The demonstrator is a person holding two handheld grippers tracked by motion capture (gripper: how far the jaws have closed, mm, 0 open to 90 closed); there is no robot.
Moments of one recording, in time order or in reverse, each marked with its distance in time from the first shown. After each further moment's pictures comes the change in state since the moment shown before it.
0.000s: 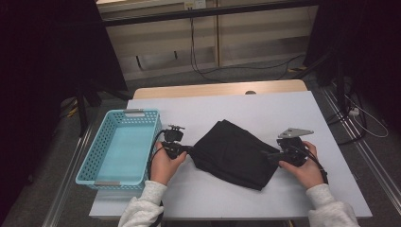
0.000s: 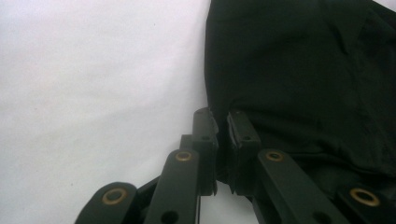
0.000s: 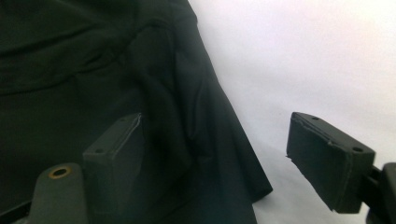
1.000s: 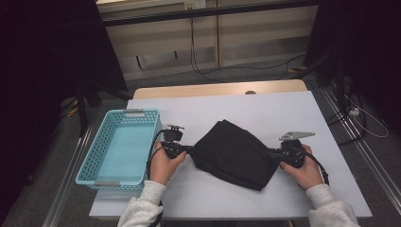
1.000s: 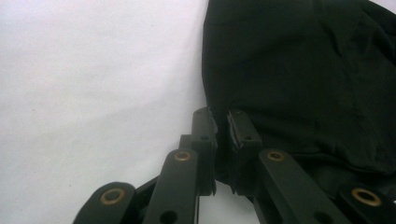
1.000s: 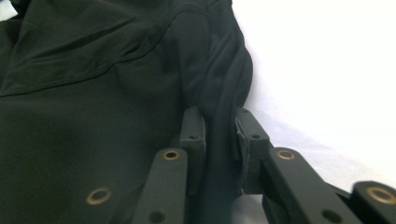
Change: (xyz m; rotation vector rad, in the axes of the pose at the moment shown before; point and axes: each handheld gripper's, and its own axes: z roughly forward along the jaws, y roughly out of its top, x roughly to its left) left arm 0.001 0.001 -0.002 -0.010 -0.012 -0.003; right arm 0.000 -0.010 0.002 -0.005 0.152 0.057
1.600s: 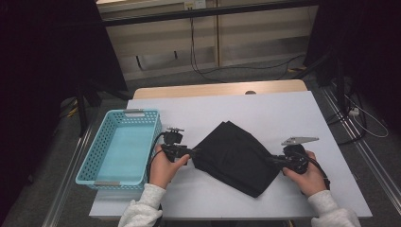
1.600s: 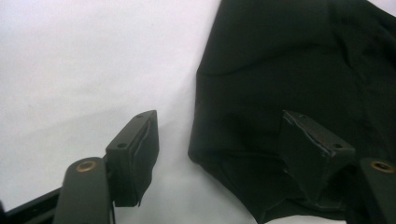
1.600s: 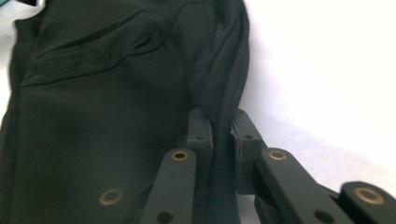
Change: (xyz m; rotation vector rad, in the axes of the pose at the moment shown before) left arm -0.001 -0.010 0.006 -0.031 0.008 -0.011; right arm 0.014 -0.010 -0.017 0.040 0.014 0.067
